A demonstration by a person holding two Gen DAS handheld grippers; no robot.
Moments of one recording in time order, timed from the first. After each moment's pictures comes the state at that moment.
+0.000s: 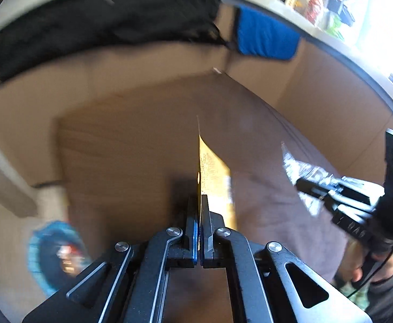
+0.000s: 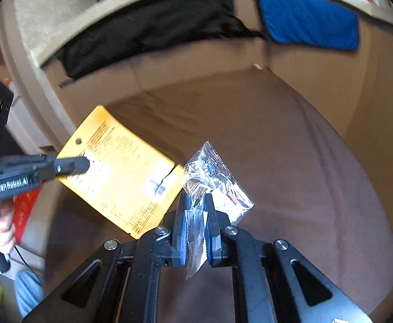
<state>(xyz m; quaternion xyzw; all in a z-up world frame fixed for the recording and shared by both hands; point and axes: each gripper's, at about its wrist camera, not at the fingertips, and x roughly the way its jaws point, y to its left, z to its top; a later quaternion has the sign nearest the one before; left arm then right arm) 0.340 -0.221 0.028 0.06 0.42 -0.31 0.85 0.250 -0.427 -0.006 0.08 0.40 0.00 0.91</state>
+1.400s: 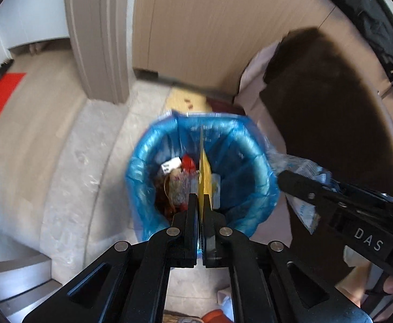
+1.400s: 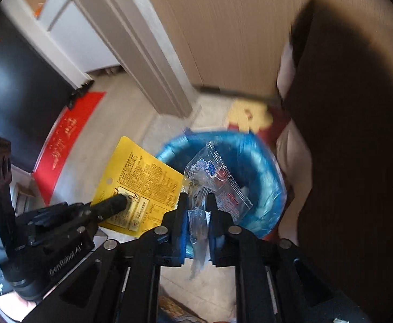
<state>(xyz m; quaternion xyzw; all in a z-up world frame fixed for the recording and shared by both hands) 0.417 0.116 -0.211 -0.09 0.57 -0.10 0.81 0.434 -0.027 -0.187 0.06 0.57 0.15 0.81</state>
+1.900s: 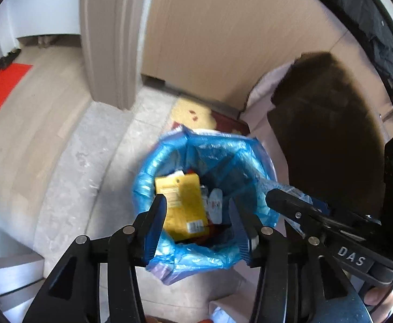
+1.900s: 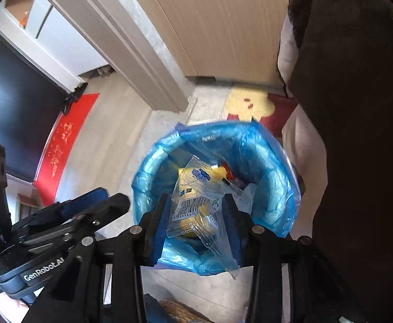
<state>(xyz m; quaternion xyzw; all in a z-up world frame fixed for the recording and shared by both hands) 0.426 0.141 -0.191 -0.13 0.54 -0.08 0.83 0.447 -0.026 -0.210 0.08 0.57 0.15 0.80</state>
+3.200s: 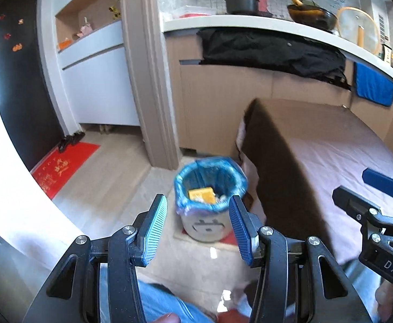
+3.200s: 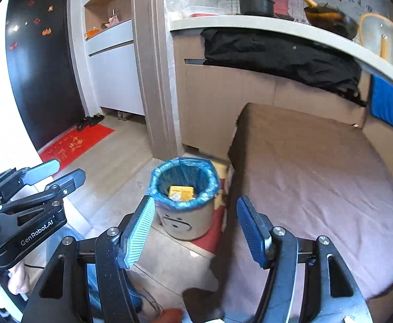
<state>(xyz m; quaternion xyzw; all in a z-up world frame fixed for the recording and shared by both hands) 0.073 0.031 0.007 0.01 0.34 0.03 0.94 0.111 -0.122 0.014 -0.06 0.34 0.13 0.93</state>
